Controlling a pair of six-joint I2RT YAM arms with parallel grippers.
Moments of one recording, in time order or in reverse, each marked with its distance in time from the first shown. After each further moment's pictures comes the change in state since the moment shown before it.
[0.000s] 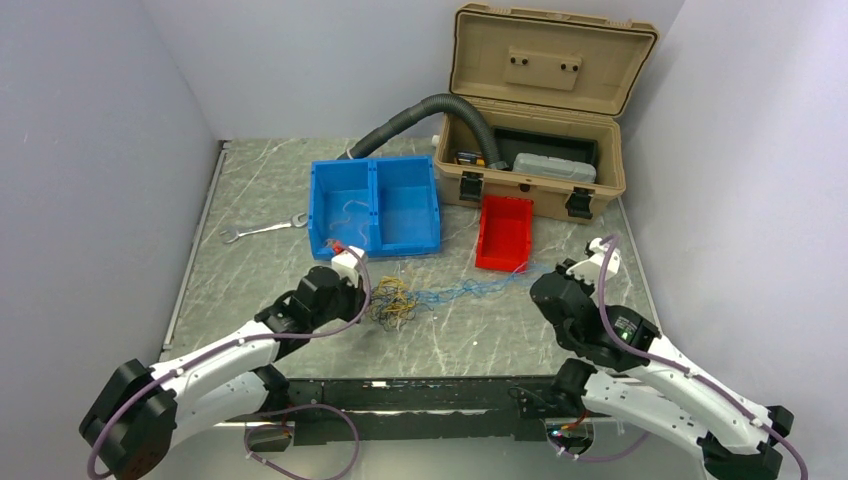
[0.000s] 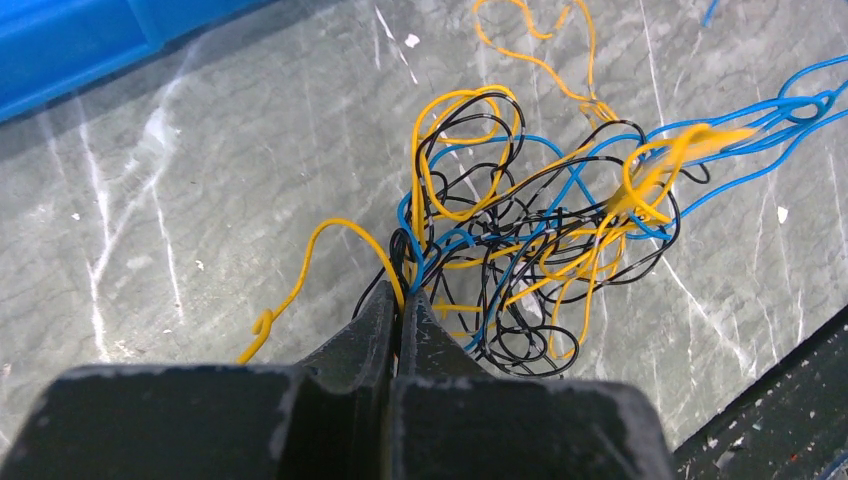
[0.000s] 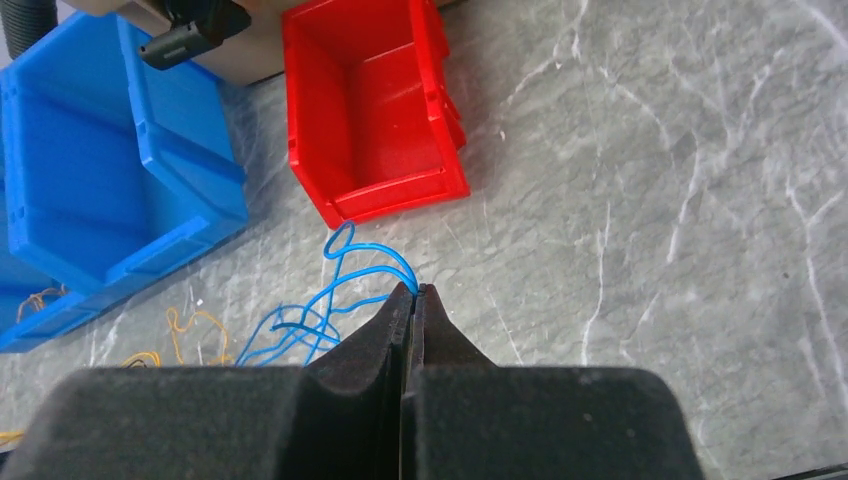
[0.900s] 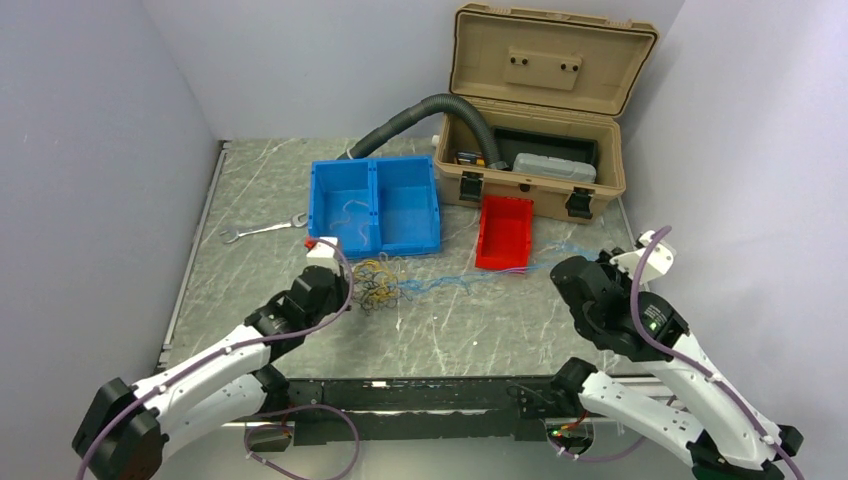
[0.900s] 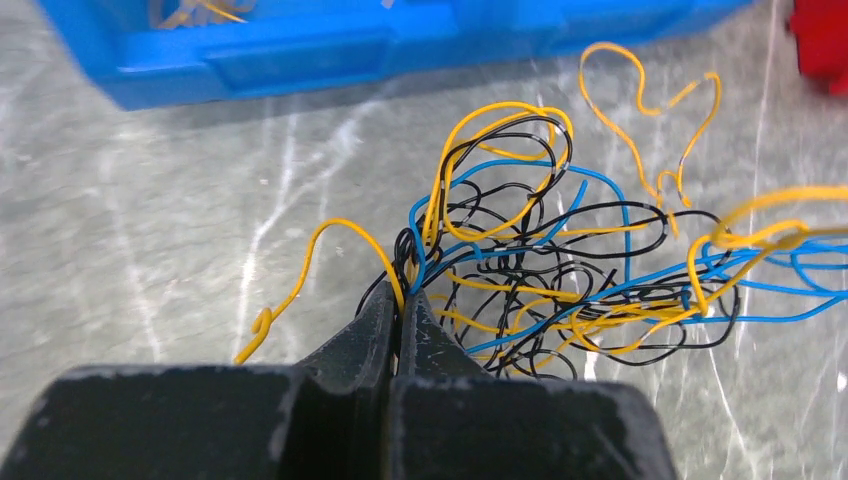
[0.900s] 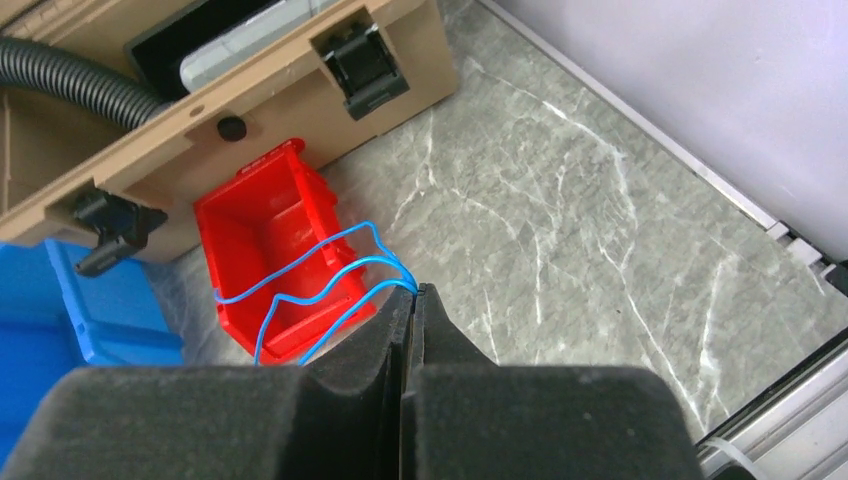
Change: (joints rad) left arm 0.000 -0.056 0.040 -0.124 -0.263 -0.143; right arm -0.144 0.076 0.275 -0.330 0.232 0.121
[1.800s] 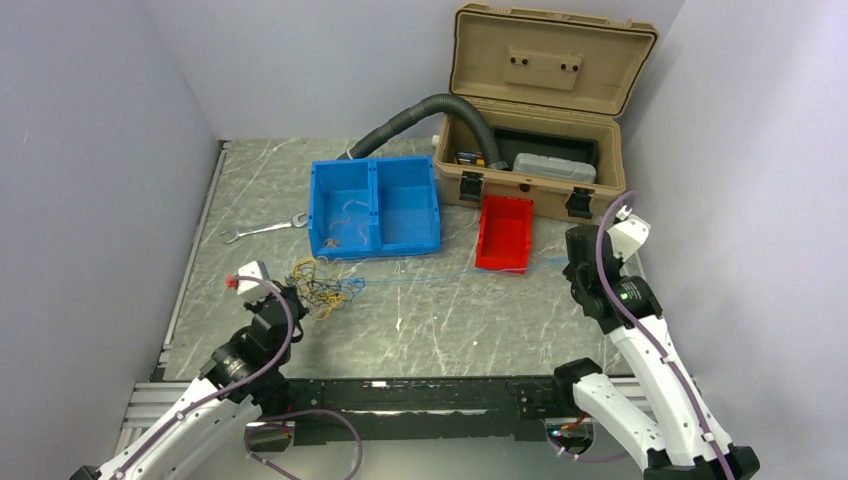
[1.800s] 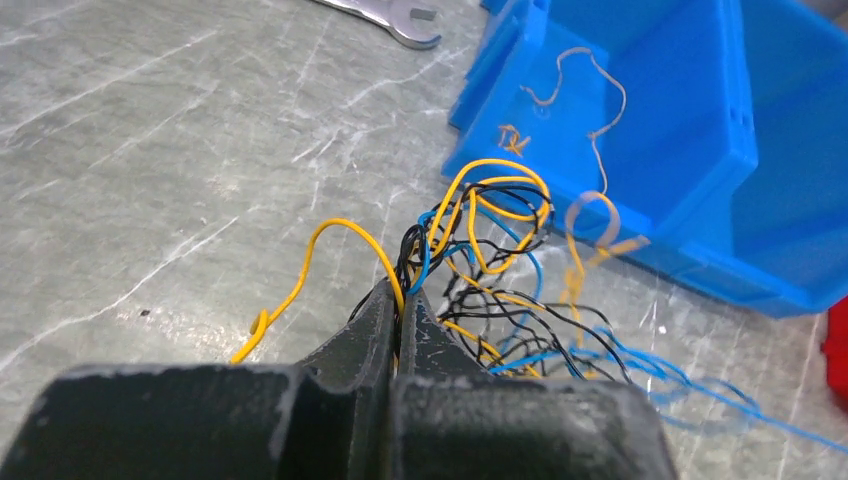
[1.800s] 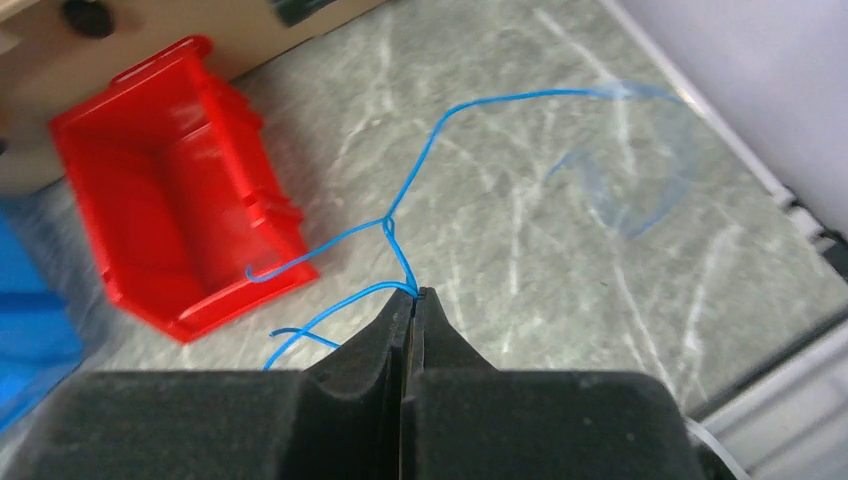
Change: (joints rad) left arm -0.001 -0.637 -0.097 -0.418 -0.571 -0.348; right arm -0.476 0.103 -0.137 0.358 -0.443 -0.450
